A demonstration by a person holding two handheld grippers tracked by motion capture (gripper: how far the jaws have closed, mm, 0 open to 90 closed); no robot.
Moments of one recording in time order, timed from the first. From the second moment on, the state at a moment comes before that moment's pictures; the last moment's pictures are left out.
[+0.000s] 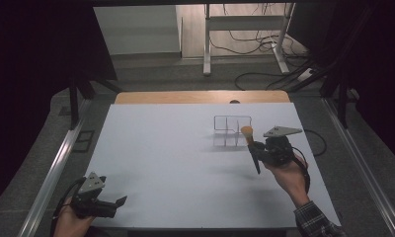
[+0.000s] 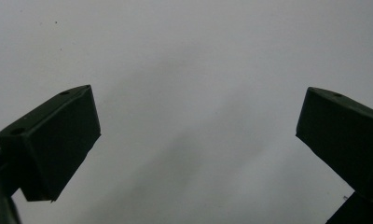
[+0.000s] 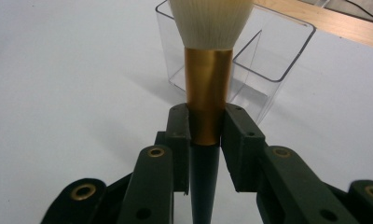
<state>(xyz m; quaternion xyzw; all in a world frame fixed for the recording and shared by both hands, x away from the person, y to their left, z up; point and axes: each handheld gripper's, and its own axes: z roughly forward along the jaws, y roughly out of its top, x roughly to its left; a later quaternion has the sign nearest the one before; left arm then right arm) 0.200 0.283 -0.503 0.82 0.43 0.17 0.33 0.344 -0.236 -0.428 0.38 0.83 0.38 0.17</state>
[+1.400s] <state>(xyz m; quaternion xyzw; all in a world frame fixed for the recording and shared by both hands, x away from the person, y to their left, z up) 0.200 0.284 -0.503 0.82 0.43 0.17 0.33 0.364 -0.242 -0.406 0.39 0.79 0.43 0.19</state>
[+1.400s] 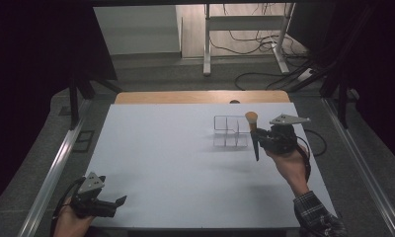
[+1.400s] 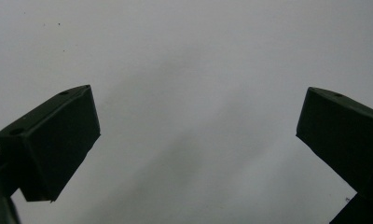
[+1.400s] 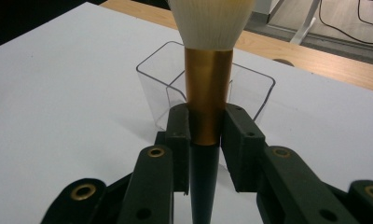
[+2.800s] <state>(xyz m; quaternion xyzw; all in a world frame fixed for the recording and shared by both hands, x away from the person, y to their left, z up) 0.200 0.284 -0.503 0.82 0.43 0.17 0.33 0.399 -0.236 -0.384 0.40 0.76 0.46 0.21</state>
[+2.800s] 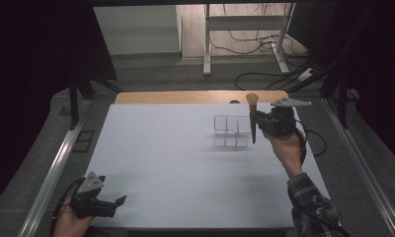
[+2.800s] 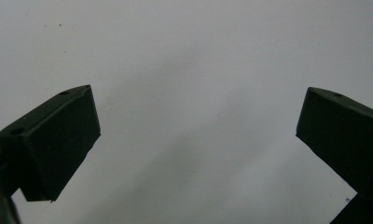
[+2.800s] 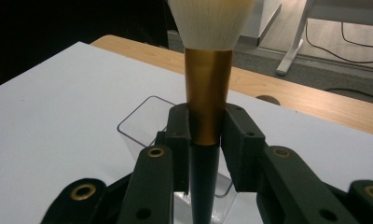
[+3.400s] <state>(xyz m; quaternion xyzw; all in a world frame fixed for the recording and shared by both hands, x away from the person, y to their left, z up) 0.200 0.284 -0.502 0.82 0.43 0.17 0.33 0.414 -0.229 -0.375 0.40 0.75 0.47 0.23</state>
